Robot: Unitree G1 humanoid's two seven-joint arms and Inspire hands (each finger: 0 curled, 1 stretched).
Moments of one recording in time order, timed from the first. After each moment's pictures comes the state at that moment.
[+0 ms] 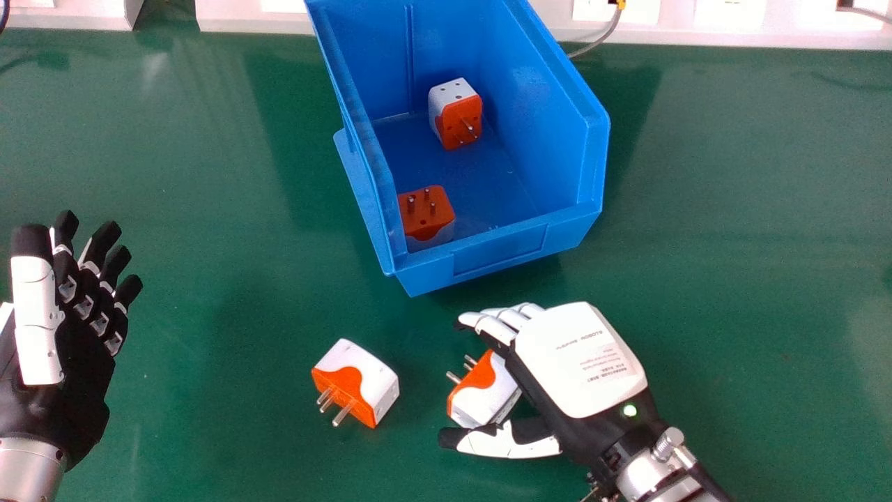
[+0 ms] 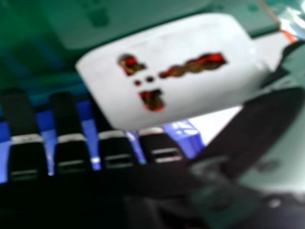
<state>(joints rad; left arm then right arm) 0.19 0.29 0.46 0.03 -0.47 0.03 -0.39 -0.09 -0.37 0.60 0.37 -1.03 -0.15 -0.46</state>
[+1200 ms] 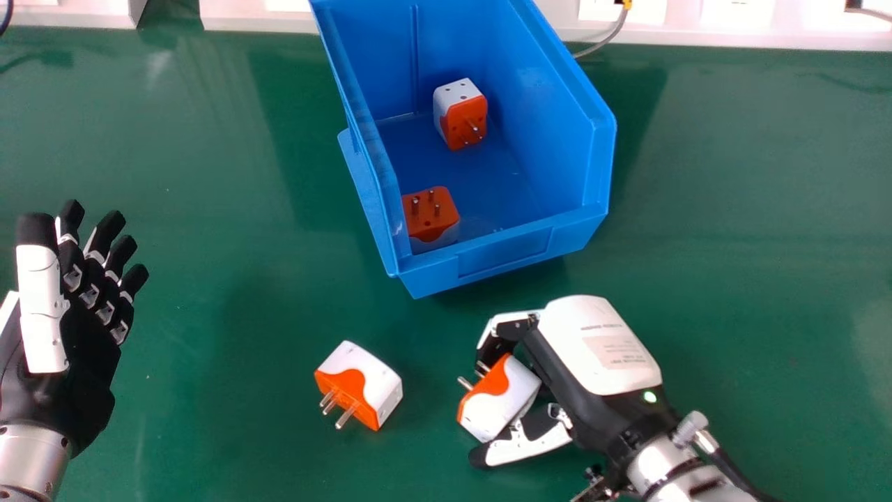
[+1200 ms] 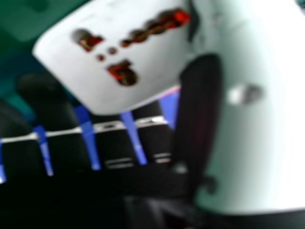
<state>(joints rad) 0.15 0.29 0.46 0.06 -0.47 0.03 -0.39 0.00 -0.37 0.49 0.21 -0.79 -0.22 -0.30</state>
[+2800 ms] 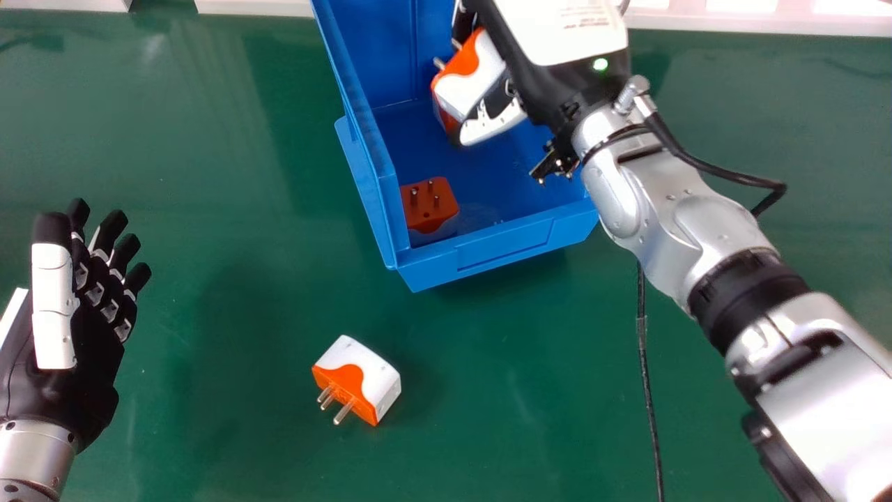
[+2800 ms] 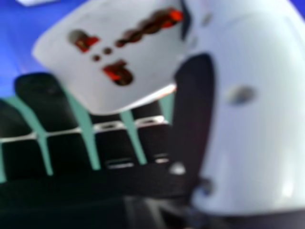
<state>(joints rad) 0.12 0.29 0.45 0.12 -0.43 -0.01 -0.41 -1.05 -0.16 0.49 1.11 -0.90 -0.15 -0.42</state>
